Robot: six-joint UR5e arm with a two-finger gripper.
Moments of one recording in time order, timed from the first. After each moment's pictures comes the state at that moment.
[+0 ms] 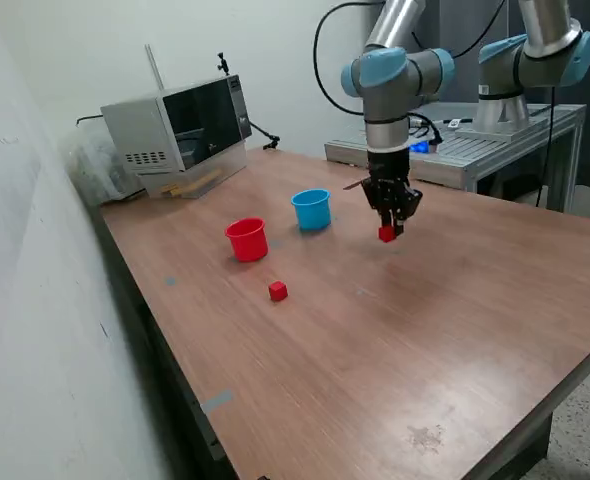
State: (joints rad) arm 0.06 -1.00 1.73 -2.34 -1.59 3.19
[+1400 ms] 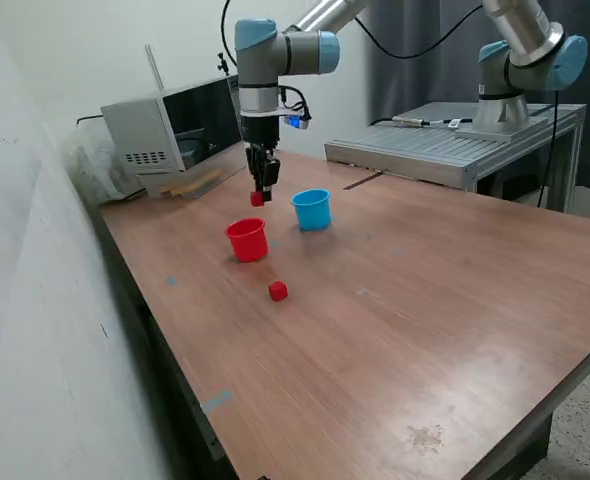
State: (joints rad) arm -0.19 -0.85 1.28 -2.19 -1.64 3.10
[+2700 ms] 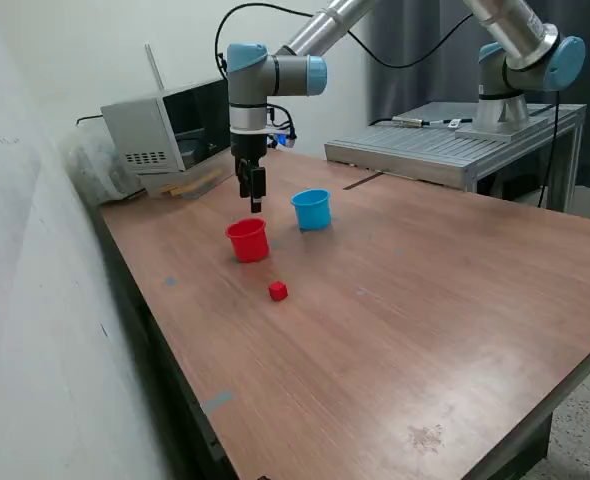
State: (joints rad) arm -0.23 -0.80 1.27 -2.27 -1.65 3.10
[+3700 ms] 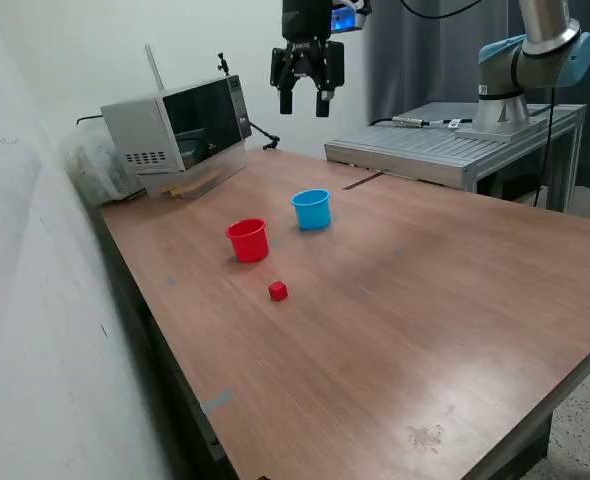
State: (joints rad) arm 0.04 -1.04 1.21 -2.01 -1.58 3.05
